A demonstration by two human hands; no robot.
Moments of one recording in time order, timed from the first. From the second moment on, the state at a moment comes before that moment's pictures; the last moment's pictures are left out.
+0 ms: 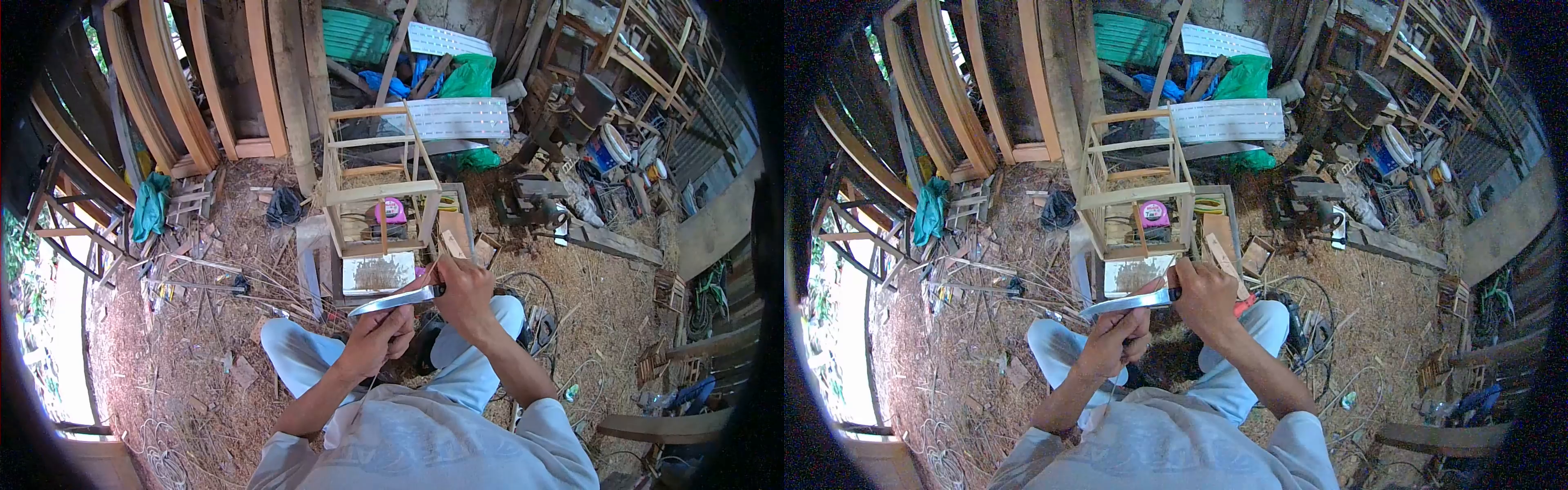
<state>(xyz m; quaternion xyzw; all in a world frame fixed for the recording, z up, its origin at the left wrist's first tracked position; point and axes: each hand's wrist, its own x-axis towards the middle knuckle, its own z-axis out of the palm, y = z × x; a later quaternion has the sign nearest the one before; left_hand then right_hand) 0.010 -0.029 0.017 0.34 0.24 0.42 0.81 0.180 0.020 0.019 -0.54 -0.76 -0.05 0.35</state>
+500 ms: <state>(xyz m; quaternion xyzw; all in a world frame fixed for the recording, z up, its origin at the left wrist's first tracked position) 0.005 -0.043 0.013 0.36 0.25 0.39 0.81 0.257 0.074 -0.001 -0.78 -0.54 -0.09 0.30</state>
